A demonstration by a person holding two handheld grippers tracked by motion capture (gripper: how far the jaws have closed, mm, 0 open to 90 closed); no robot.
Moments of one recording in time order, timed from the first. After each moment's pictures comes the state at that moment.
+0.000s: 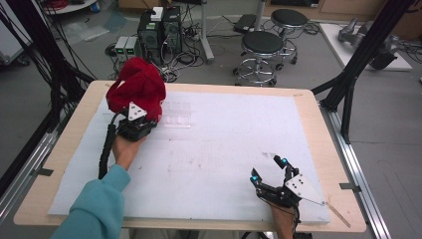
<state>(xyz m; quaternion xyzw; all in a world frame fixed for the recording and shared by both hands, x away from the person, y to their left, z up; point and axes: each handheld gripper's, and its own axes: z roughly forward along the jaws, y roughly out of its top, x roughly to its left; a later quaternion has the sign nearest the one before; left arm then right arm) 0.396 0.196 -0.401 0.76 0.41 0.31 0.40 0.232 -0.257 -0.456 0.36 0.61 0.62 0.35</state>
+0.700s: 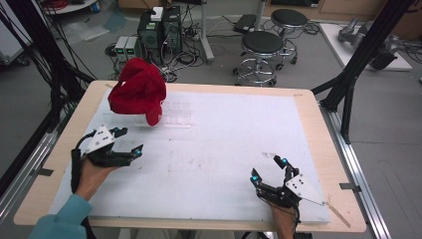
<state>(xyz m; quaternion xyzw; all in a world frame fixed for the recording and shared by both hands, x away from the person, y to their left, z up) 0.311 0.265 -0.407 0.76 0.29 0.28 0.51 0.232 -0.257 -0.456 0.36 0.60 0.62 0.35</state>
